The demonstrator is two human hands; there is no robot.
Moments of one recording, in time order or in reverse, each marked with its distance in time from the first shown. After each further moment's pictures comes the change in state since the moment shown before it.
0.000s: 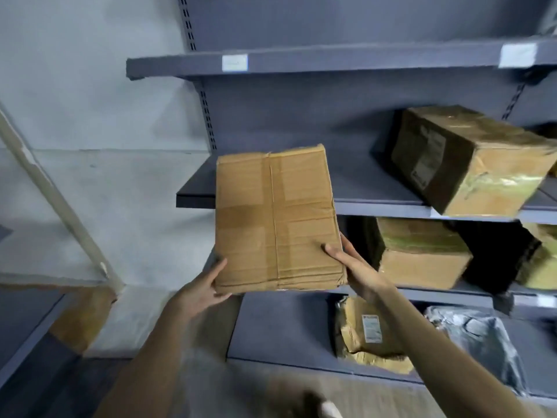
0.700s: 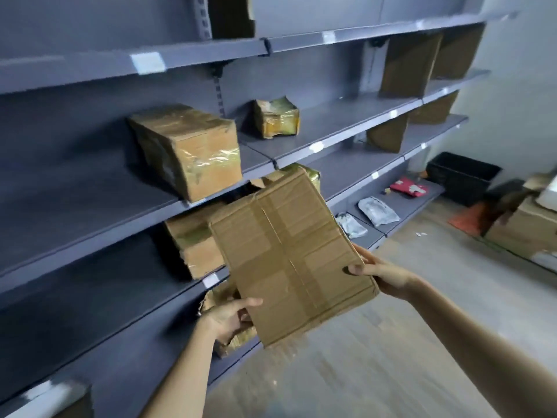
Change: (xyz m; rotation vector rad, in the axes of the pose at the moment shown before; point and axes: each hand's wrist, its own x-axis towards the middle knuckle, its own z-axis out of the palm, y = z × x) left_hand -0.034 -0.119 0.363 0.395 -0.856 -0.409; right_hand -0.367 0.050 -0.252 0.107 0.544 0.119
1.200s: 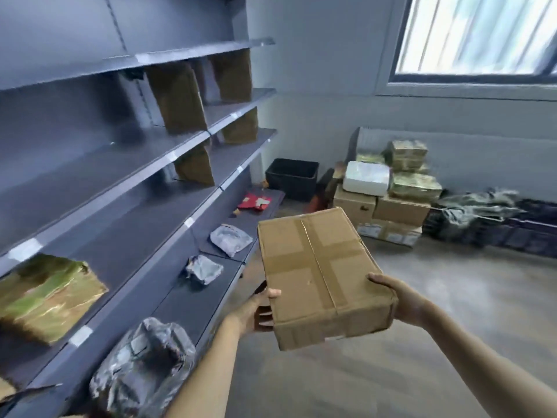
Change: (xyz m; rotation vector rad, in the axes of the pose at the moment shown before) left_hand 0.262 0.054 0.530 0.446 -0.452 -0.136; right_hand -0.256 0.058 -0.420 0.484 0.706 0.087
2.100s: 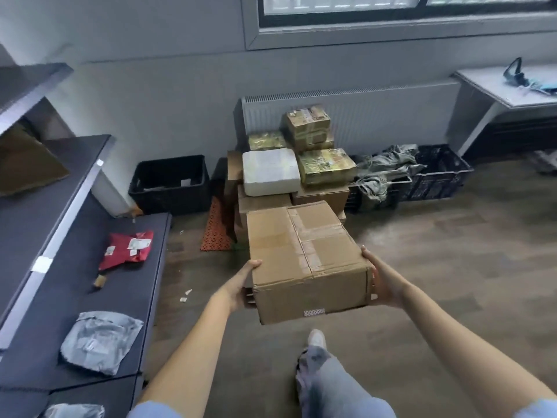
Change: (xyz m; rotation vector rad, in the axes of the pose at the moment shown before) left_hand 0.577 0.322 0.134 0.233 -0.154 -0.288; right_hand 0.345 -0.208 -0.337 0.309 0.525 0.196
